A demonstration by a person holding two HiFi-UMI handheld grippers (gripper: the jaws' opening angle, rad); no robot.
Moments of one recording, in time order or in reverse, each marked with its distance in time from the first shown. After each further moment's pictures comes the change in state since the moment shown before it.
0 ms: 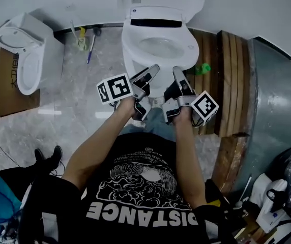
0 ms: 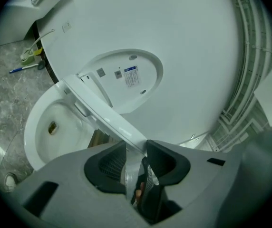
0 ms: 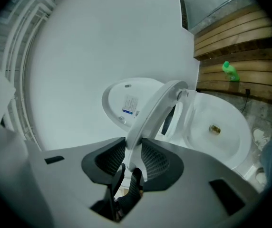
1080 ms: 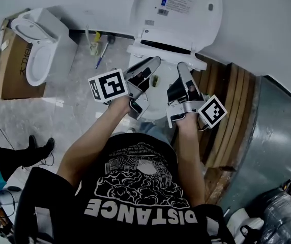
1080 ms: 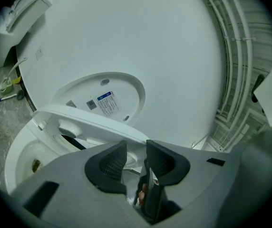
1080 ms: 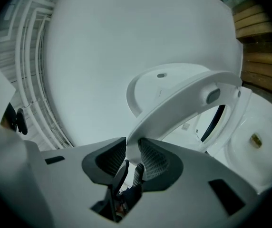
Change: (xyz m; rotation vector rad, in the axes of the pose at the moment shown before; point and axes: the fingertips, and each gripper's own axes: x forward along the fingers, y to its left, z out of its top) left arm 0.058 -0.088 0.130 0.170 -0.207 -0.051; right arm 0.108 0.114 0.080 -0.087 0.193 0.332
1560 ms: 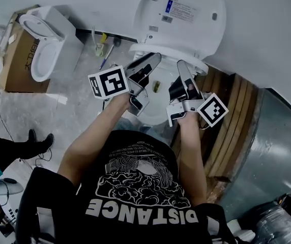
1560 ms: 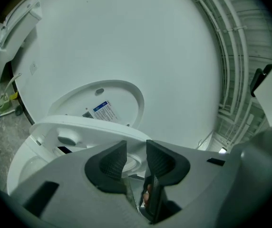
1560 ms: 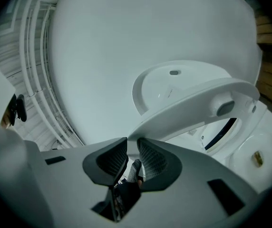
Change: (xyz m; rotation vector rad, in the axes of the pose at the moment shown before) left arm 0.018 -0.011 0.026 0.101 -0.071 0.031; right arm 0.027 0.019 0.019 -0.123 0.104 0.077
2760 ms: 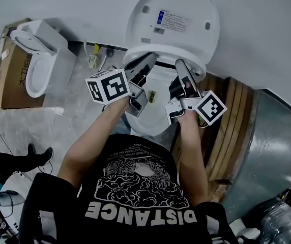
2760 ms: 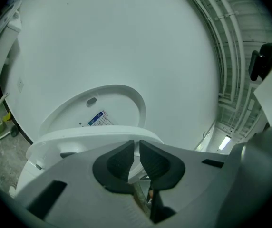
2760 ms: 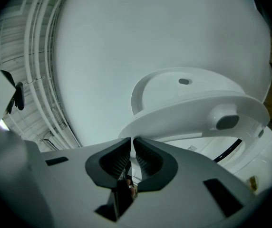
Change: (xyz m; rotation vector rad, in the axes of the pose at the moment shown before) left arm 0.047 0.016 0.045 0.148 0.014 0.027; right arm 0.052 -0.014 0.041 -0.135 -0.017 -0.028
